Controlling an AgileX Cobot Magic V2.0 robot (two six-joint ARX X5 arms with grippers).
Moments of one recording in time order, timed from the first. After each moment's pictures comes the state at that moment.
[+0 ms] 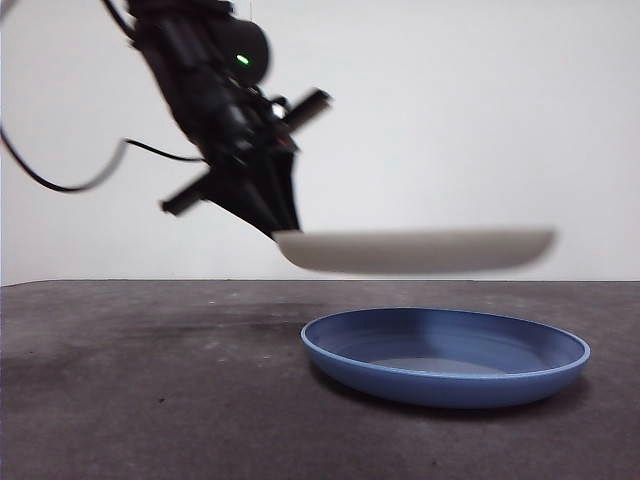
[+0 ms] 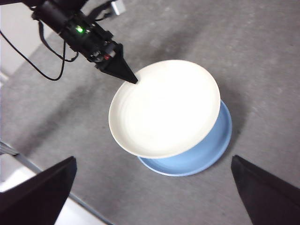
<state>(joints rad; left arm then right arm) -0.53 1.95 1.62 -0.90 0.44 -0.22 0.16 0.65 1.13 -1.12 -0.48 0.07</state>
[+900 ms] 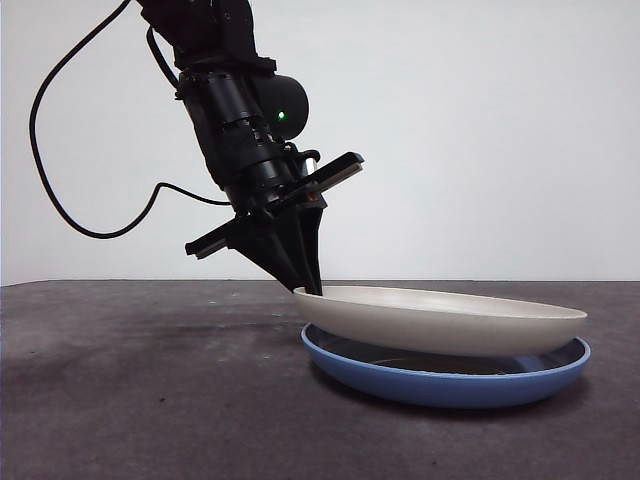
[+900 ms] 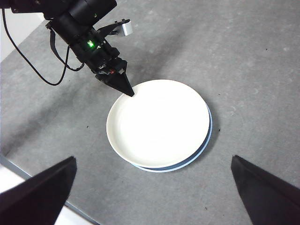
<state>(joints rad) -0.56 2.08 1.69 -0.92 0.40 -0.21 0.16 0.60 1.13 -1.15 -0.41 0.05</state>
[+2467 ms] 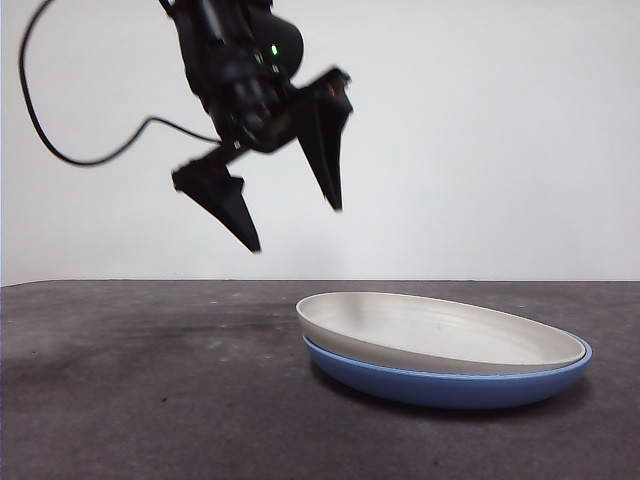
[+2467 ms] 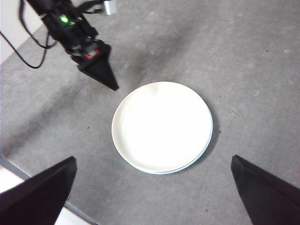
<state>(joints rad) -0.56 2.03 1.88 -1.26 0.40 -0.08 0.16 0.60 1.13 -1.14 -0.42 0.05</state>
